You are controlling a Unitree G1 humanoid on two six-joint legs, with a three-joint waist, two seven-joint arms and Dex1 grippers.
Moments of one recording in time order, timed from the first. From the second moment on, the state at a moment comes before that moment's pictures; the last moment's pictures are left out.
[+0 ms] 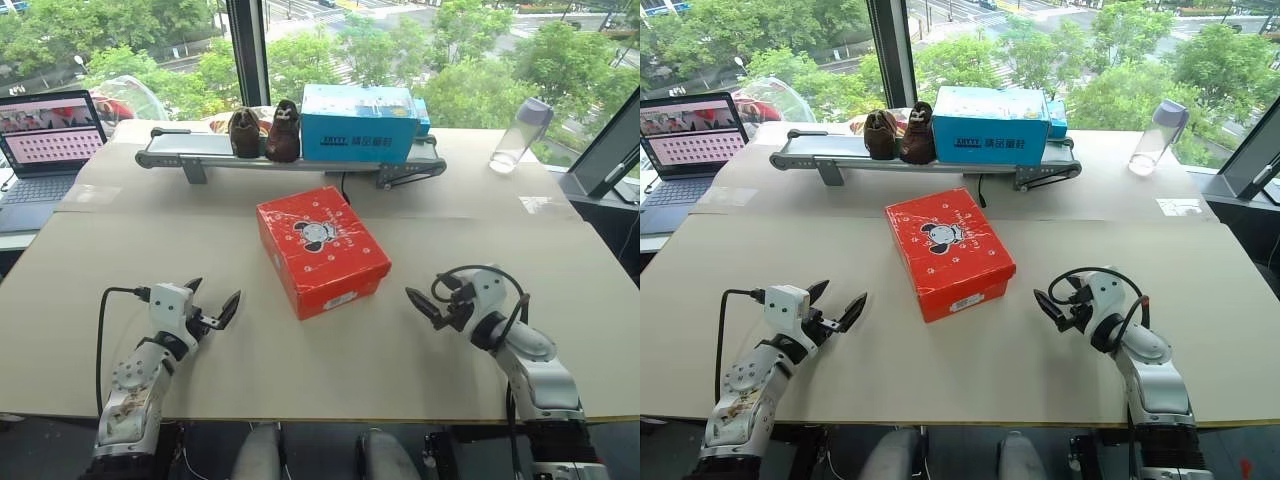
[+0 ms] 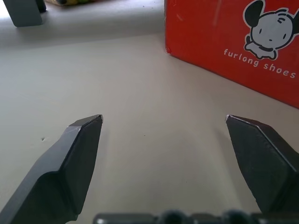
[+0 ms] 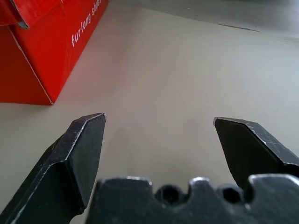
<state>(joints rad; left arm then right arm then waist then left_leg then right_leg) 0.01 0.37 0.20 -0.05 -0.28 0.09 -0.48 -0.16 -0.44 -0.14 0.02 0.26 0.25 0.59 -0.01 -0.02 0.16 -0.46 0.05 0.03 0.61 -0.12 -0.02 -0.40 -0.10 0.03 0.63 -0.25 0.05</state>
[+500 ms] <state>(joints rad) -0.10 0.52 0.22 -0.09 -0.31 0.27 -0.54 -0.33 -0.50 -0.13 0.16 0.22 0.20 0.64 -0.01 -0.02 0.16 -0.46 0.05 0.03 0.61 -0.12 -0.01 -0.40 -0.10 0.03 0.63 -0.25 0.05</state>
